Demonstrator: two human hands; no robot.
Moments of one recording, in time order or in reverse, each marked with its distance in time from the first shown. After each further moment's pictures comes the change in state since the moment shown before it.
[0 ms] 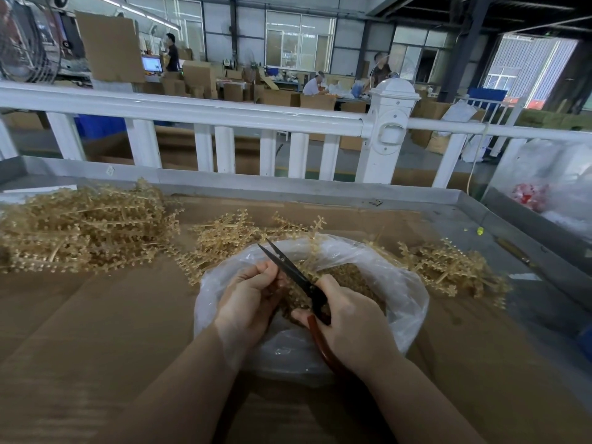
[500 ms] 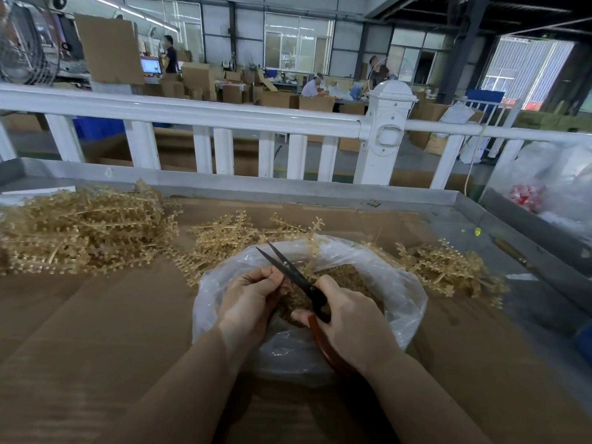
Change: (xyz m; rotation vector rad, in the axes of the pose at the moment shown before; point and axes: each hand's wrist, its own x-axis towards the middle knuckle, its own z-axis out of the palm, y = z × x) left_hand -0.009 0.002 0.007 0.056 0.009 -0.008; right_hand 0.002 0.002 -0.007 0.028 -0.065 0.013
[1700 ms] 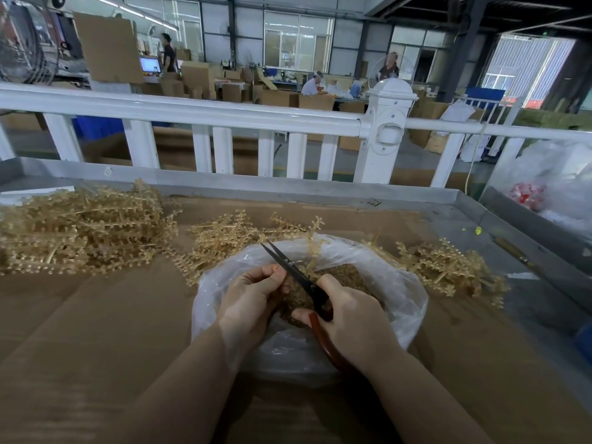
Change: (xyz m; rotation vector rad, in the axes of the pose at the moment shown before) left_hand 0.001 0.000 0.001 0.045 -0.025 -0.009; right_hand 0.001 0.001 -0.001 0.014 0.044 0.015
